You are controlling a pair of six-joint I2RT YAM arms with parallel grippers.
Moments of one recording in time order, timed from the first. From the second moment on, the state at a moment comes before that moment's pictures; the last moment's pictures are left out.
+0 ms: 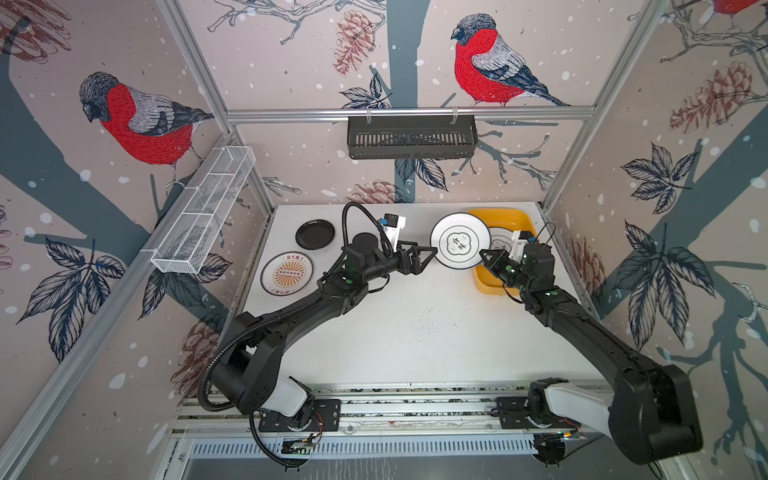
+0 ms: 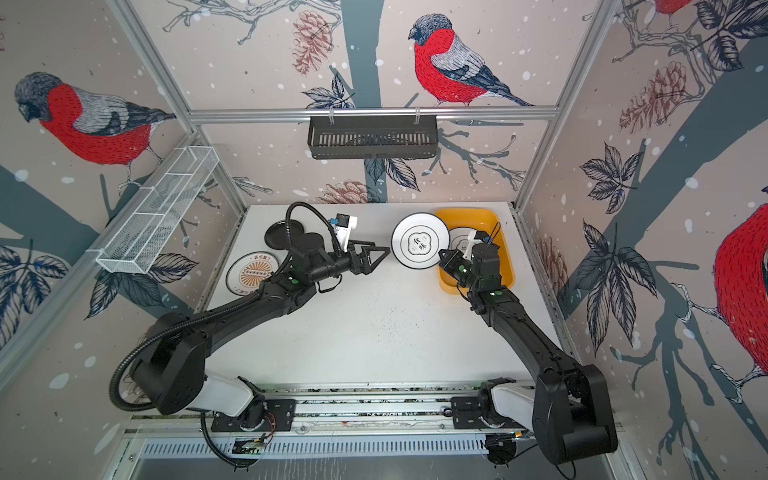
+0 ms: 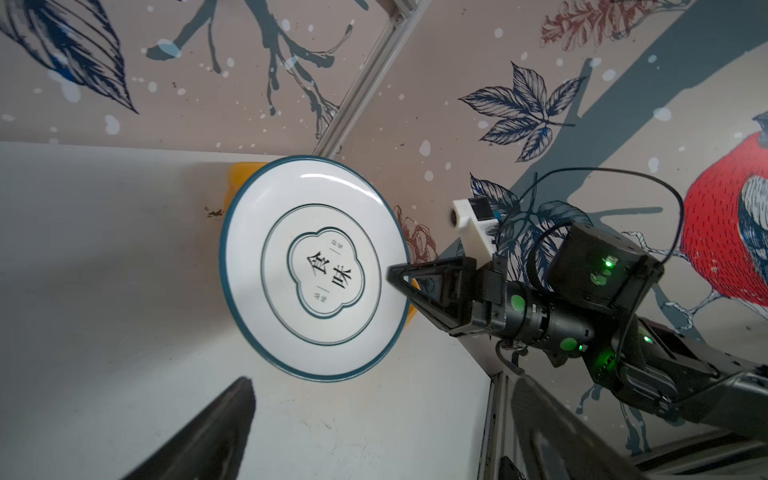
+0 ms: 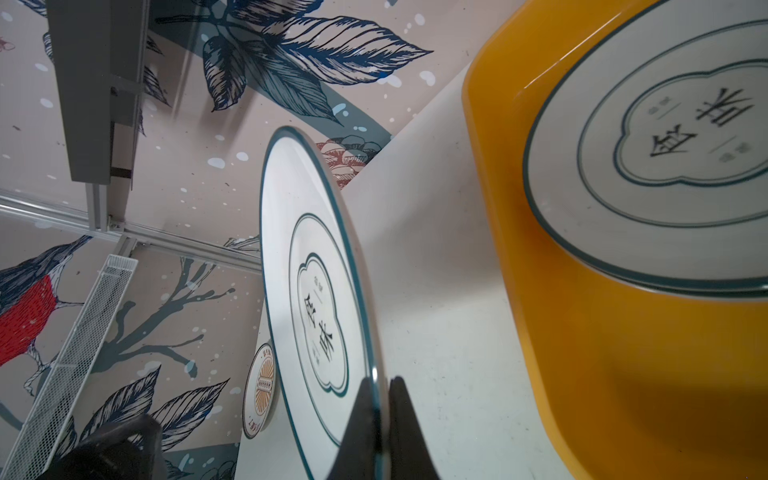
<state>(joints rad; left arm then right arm) -0.63 1.49 0.95 0.45 0.50 -0.56 0.18 1.17 0.67 0.11 -0.30 0.84</state>
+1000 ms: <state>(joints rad) -0.83 1.73 1.09 0.42 0.42 -0.40 -0.23 1.27 0.66 0.04 -0.32 0.88</state>
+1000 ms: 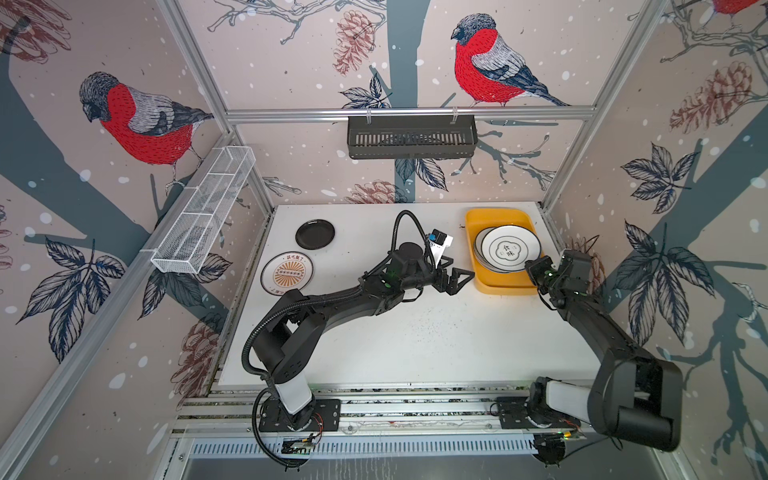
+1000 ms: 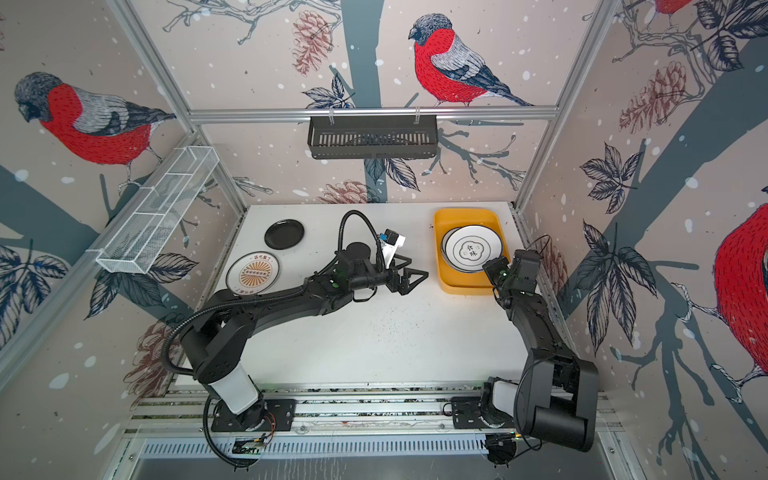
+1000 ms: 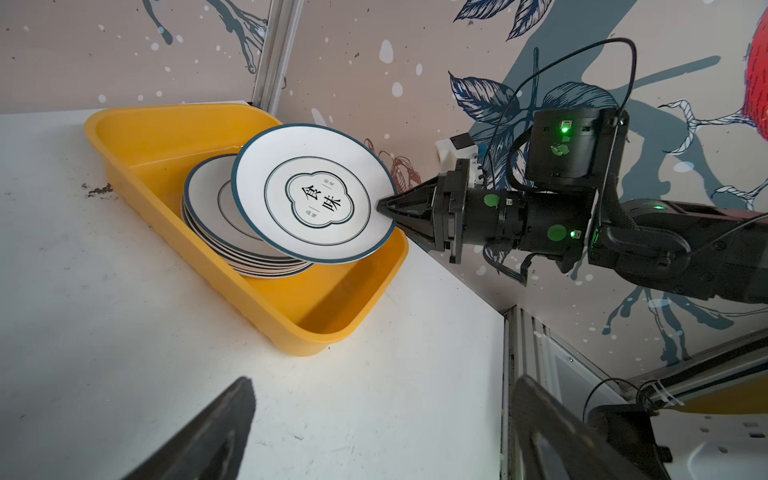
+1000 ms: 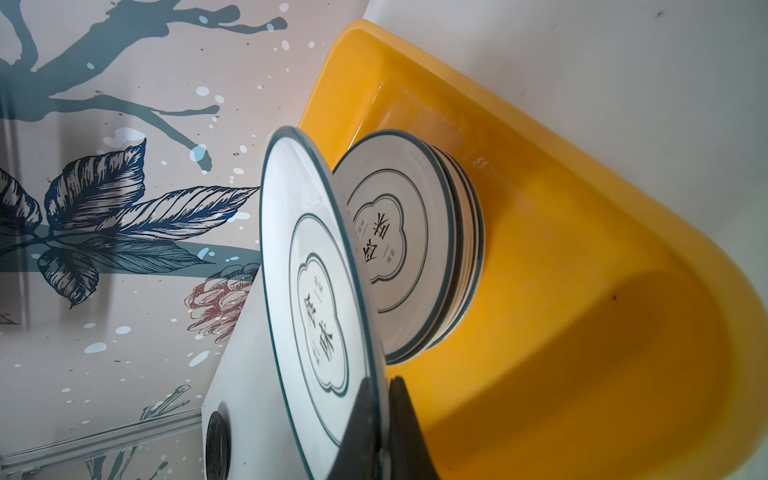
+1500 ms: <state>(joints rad) -0.83 1.79 1.16 0.36 0.39 -0.36 -0.24 1.52 0.75 0.16 -0.36 0.87</state>
